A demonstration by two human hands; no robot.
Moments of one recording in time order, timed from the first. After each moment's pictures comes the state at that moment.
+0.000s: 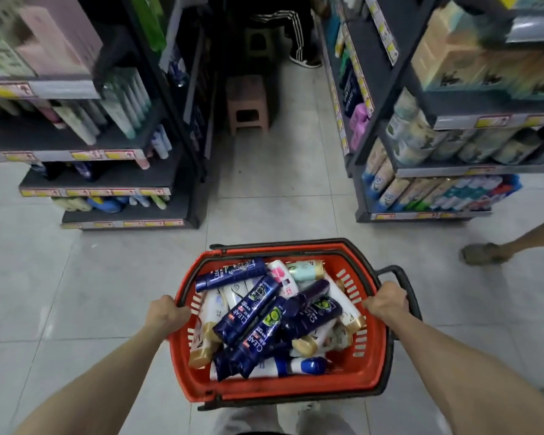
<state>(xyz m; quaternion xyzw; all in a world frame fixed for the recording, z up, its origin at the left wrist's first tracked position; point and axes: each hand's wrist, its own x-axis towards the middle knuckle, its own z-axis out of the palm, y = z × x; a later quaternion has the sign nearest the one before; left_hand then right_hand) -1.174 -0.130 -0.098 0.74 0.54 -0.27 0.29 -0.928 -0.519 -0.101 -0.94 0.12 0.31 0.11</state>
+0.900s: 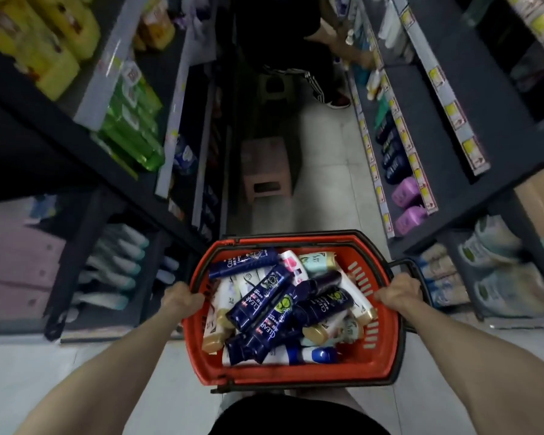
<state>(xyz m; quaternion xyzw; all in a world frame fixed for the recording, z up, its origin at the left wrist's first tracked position) -0.662 0.238 -0.076 0.77 0.53 -0.26 0.25 -0.424 -0.152 -0.094 -0.92 0.13 0.33 0.14</state>
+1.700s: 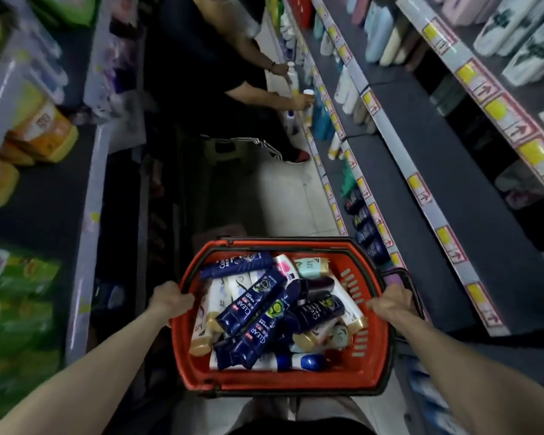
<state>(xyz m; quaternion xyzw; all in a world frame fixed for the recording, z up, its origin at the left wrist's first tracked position) -0.141 0.459 -0.078 0.79 0.45 -0.30 0.28 0.011 0.024 -0.083 -0.92 0.21 0.29 0.13</state>
